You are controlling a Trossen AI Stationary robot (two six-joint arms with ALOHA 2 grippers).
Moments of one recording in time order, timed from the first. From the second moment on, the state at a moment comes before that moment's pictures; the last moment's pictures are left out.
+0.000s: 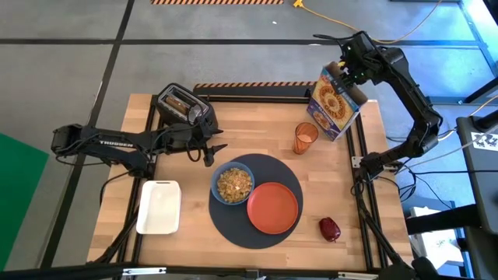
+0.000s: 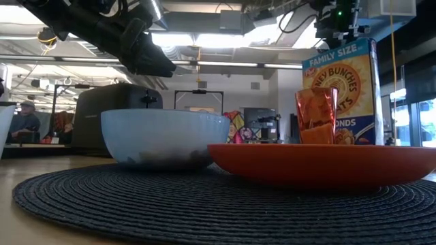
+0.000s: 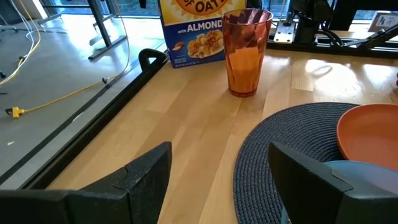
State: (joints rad) left arm 0.15 1.04 0.52 0.16 -0.25 -0.02; right arm -0.96 1.43 1.75 -1.42 0.34 0.00
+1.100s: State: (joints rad) left arm 0.15 1.04 0.52 0.16 -0.25 -0.02; right arm -0.96 1.43 1.83 -1.41 0.30 0.00
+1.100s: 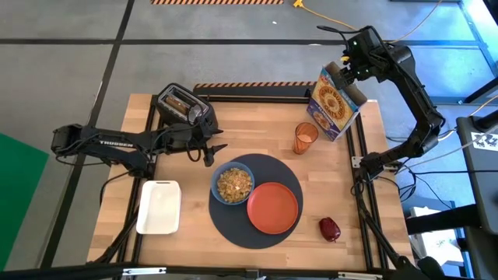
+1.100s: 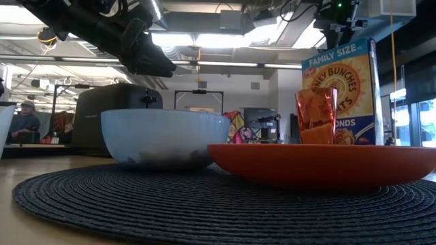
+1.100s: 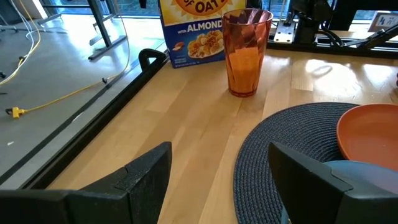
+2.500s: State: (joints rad) left arm 0.15 1.04 0.52 0.16 -0.25 -0.02; right arm -0.96 1.32 1.83 -1.18 0.04 -0.20
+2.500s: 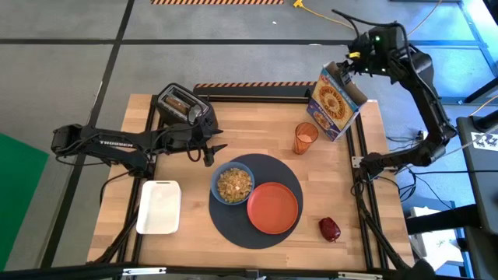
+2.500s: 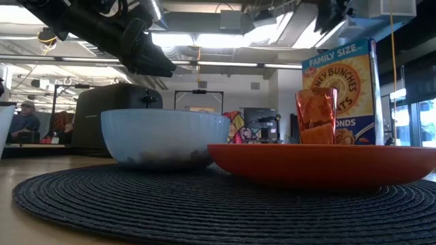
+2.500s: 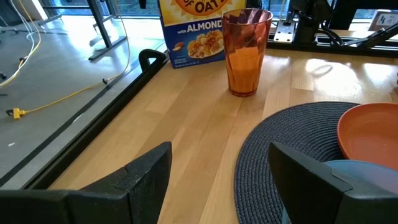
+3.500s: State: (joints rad) left arm 0.15 1.04 0.52 0.16 -0.25 -0.02; right arm -0.21 1.31 1.63 -0.98 -0.10 -0.18
